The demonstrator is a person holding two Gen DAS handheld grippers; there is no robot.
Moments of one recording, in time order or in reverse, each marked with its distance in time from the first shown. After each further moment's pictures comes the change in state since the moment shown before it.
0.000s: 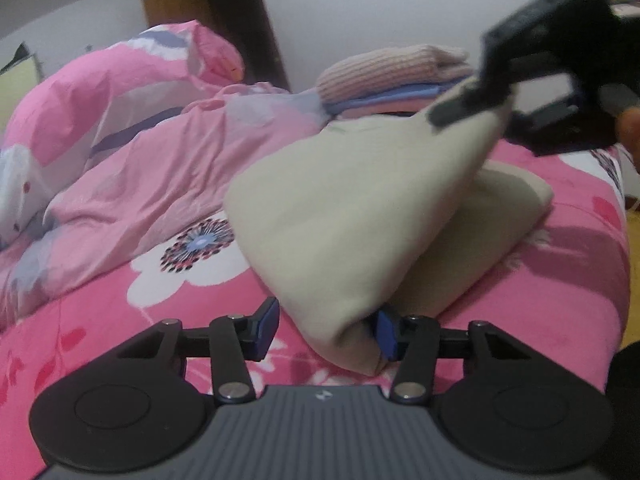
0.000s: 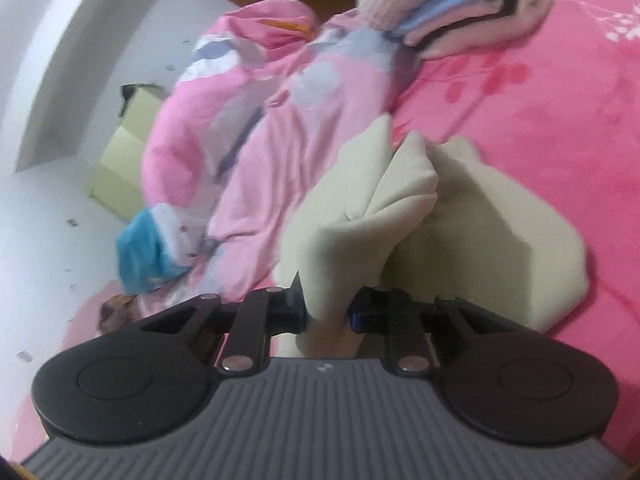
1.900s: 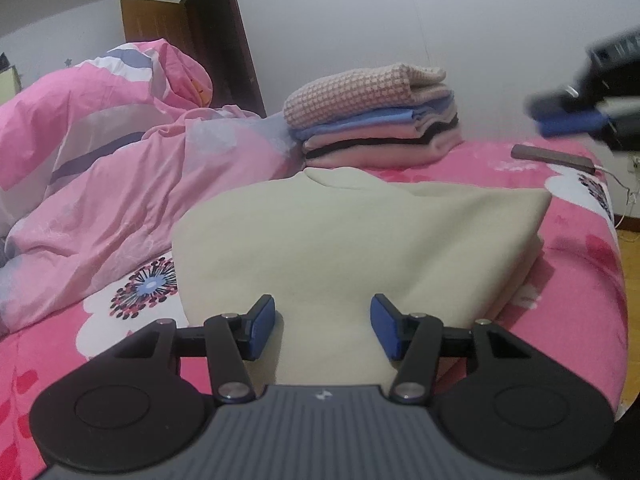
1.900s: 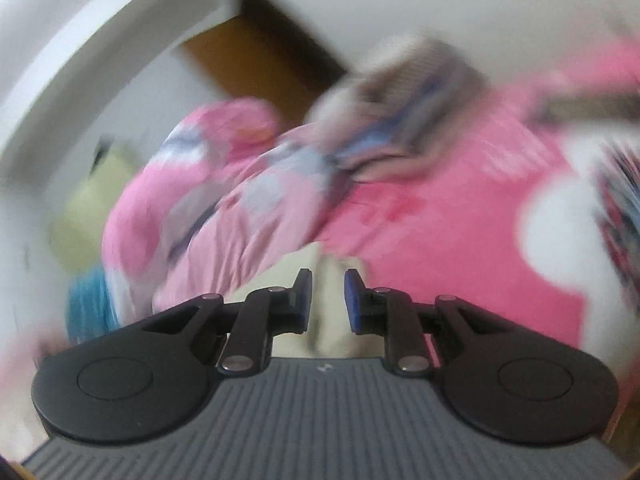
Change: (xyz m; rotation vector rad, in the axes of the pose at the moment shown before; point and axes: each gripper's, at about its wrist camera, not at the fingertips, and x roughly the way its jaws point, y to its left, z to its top) left arm 0.038 -0.029 0.028 0.045 -0.071 -0.088; right arm -0.075 -0.006 -0.004 -0.313 -0.278 -0.143
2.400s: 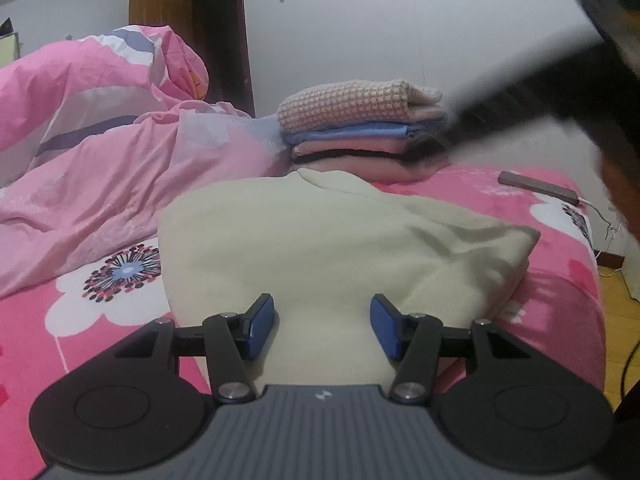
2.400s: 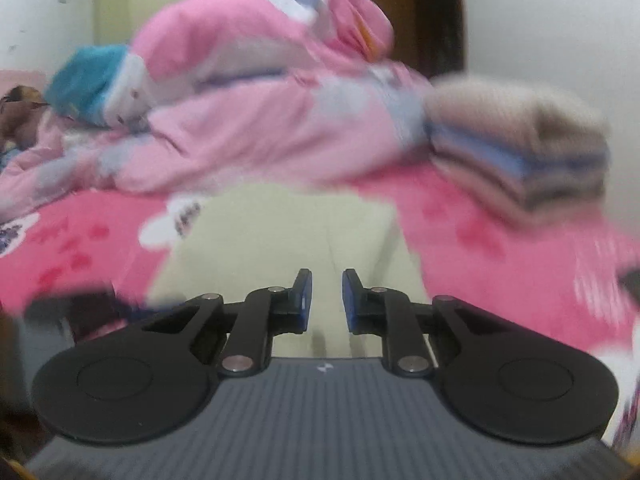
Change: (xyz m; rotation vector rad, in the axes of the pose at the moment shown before) left arm -0.001 0.012 -0.009 -0.092 -0.037 -0.086; right arm 0.097 0.080 0.000 -0.585 0.209 -0.062
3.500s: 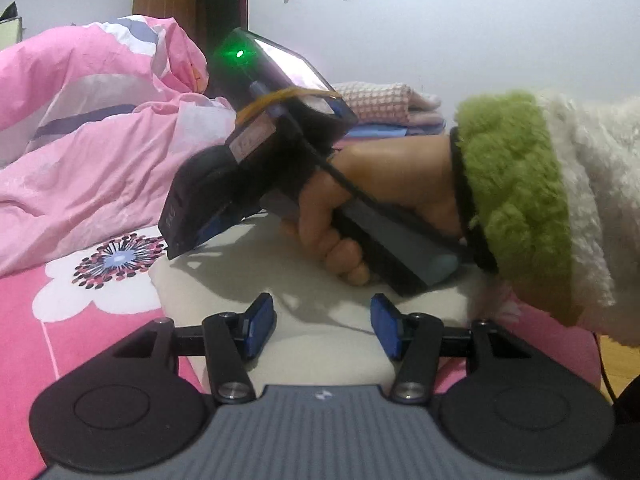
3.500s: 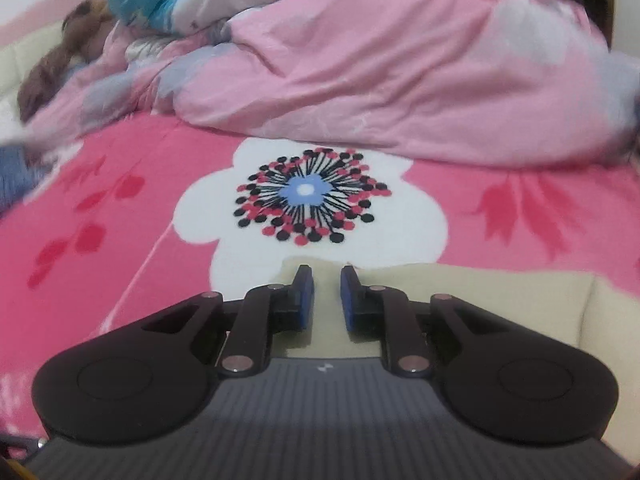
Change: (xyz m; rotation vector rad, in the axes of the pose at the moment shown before) left arm 0.009 0.003 -0.006 -0.040 -0.015 -0.027; right arm 0.208 0.071 0.019 -0.097 0.268 0.326
